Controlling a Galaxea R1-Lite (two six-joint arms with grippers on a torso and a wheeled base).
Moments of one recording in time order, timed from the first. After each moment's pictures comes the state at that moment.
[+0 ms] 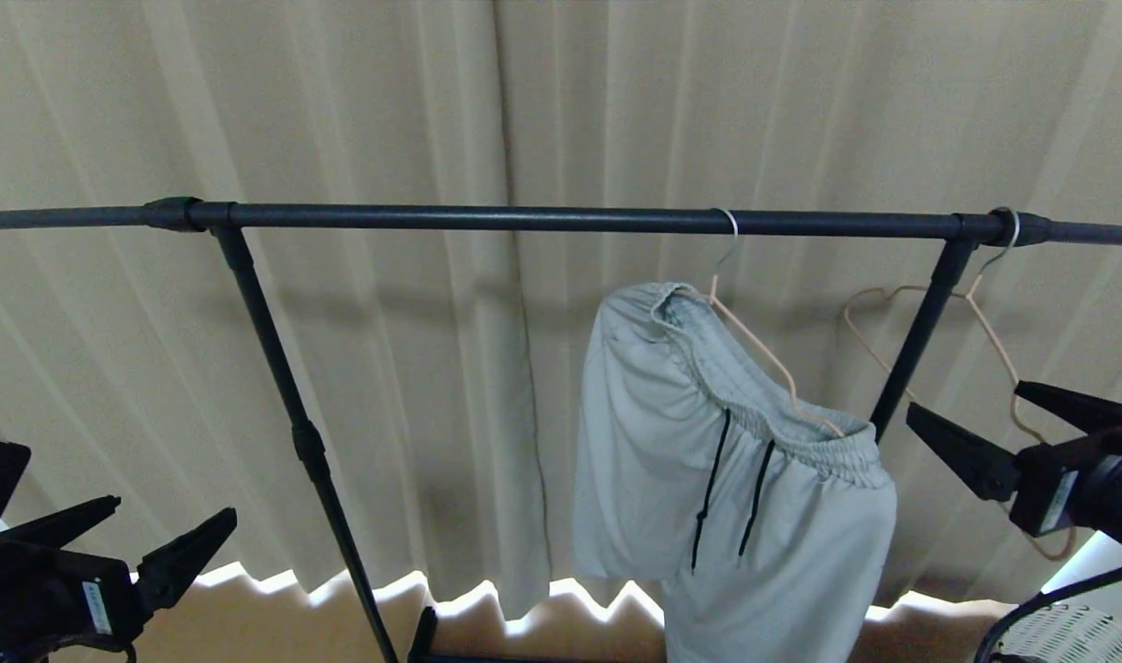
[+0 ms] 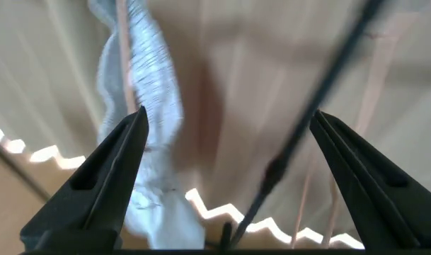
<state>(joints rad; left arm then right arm) -0.04 1.05 -0.19 -0.54 -0.04 0.06 0.36 1.14 -0.37 -0.61 -0.21 -0.01</state>
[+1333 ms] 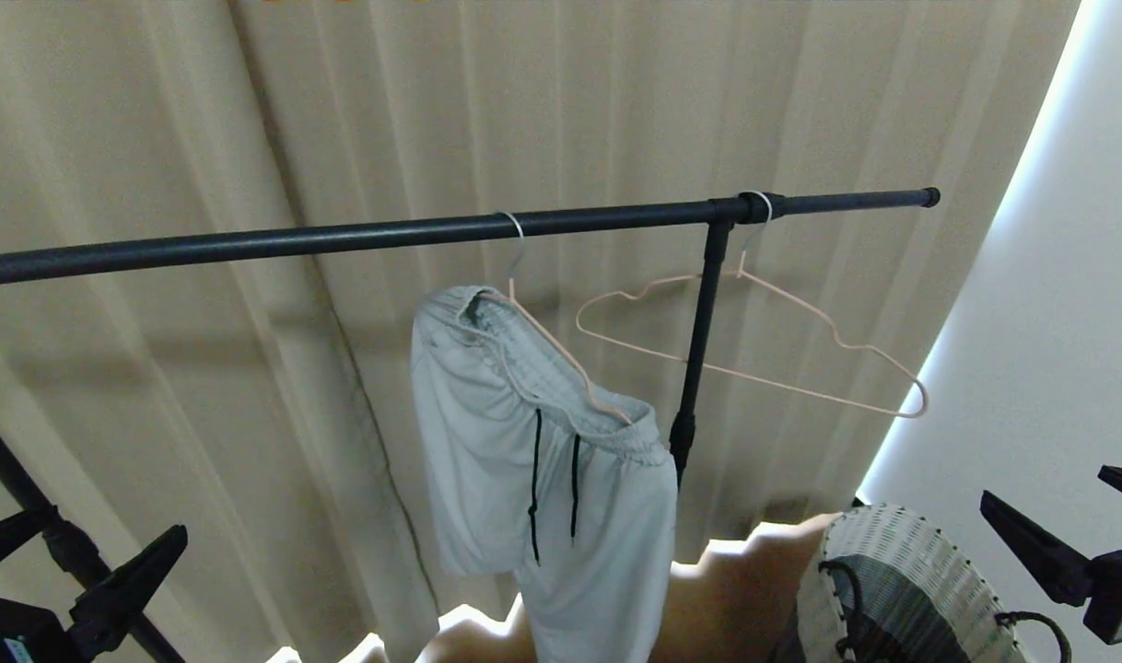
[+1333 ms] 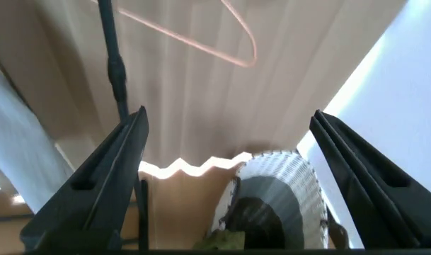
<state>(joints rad) -0.02 0.87 -0.13 -0.54 -0.04 0.12 0.24 0.98 -0.16 -0.62 -0.20 -0.08</state>
